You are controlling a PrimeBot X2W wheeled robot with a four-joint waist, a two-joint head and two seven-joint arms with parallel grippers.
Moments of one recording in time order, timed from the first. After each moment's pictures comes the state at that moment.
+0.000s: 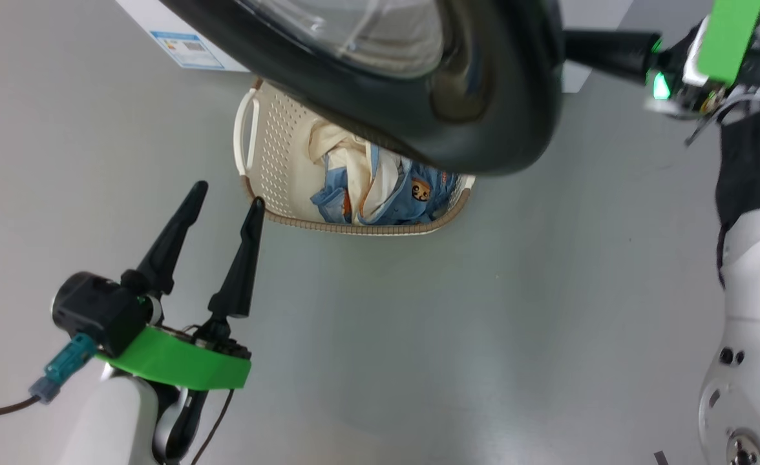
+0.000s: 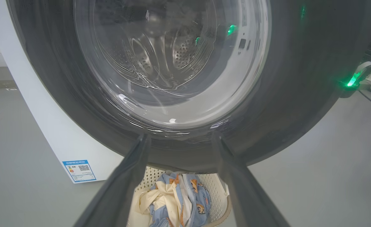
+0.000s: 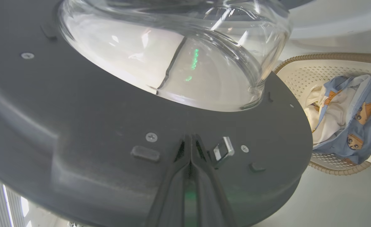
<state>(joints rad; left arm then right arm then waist) -0.34 0.11 -0.19 0.04 -0.30 -0.13 -0.26 -1.12 -0.08 -0.25 0.45 1.10 0.13 1.34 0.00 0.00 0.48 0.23</state>
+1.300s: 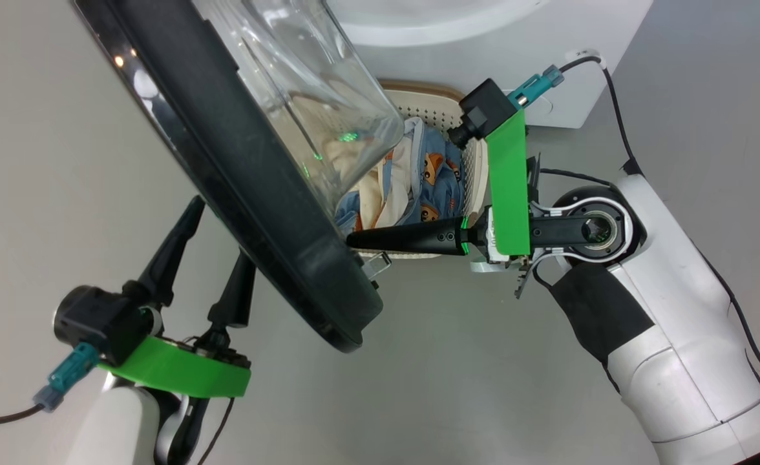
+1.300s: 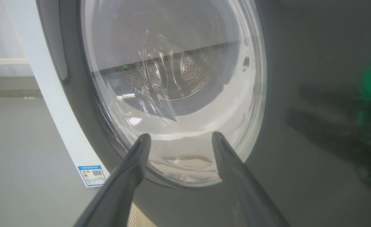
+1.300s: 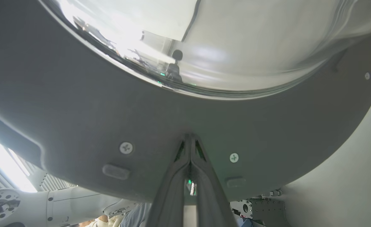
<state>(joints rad) -0.31 0.10 -0.18 0.05 -0.30 -0.13 -0.26 -0.86 -0.09 0.37 0.39 1.48 0.13 1.14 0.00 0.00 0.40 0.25</state>
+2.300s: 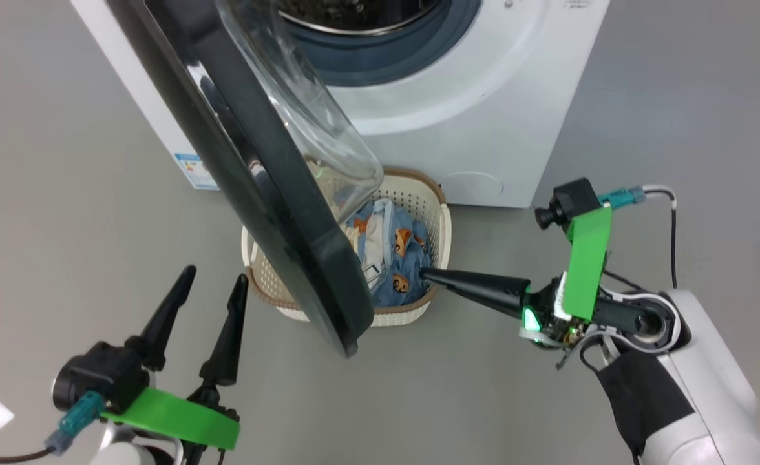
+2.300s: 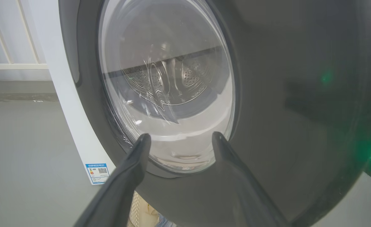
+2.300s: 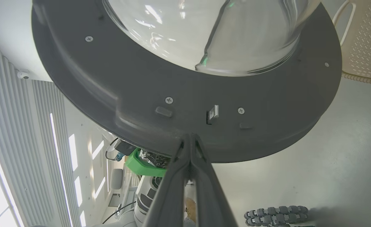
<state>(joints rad) -0.19 0.11 -0.15 0.10 -0.28 -0.13 -0.26 -0.57 -0.10 0.18 0.35 1.54 0.13 1.02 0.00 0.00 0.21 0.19</state>
